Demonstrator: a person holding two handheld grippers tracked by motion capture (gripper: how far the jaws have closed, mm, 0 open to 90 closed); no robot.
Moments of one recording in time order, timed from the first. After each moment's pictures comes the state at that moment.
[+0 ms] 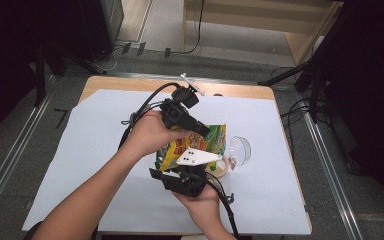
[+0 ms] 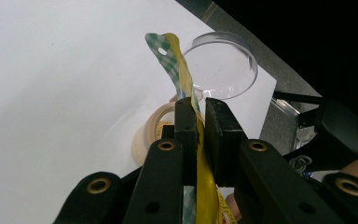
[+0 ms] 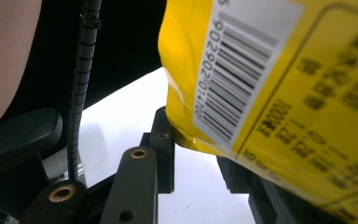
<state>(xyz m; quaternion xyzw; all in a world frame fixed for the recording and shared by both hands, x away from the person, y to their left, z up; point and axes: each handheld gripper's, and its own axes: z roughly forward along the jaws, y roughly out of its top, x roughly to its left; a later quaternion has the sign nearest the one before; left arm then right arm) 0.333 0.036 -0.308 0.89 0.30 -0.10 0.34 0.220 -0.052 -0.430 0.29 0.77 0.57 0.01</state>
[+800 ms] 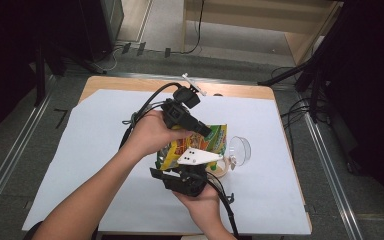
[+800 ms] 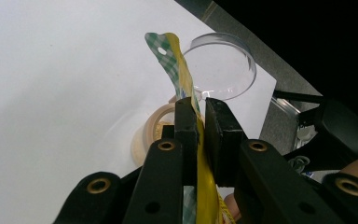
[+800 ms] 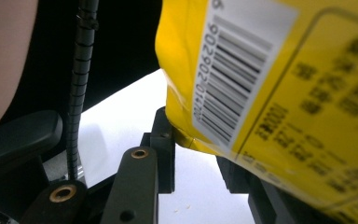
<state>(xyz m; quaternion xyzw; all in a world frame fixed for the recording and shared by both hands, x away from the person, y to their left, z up) 0.334 0.034 -0.306 0.89 0.30 -0.10 0.34 0.221 -0.053 -0.429 0.30 0.76 0.57 0.01</state>
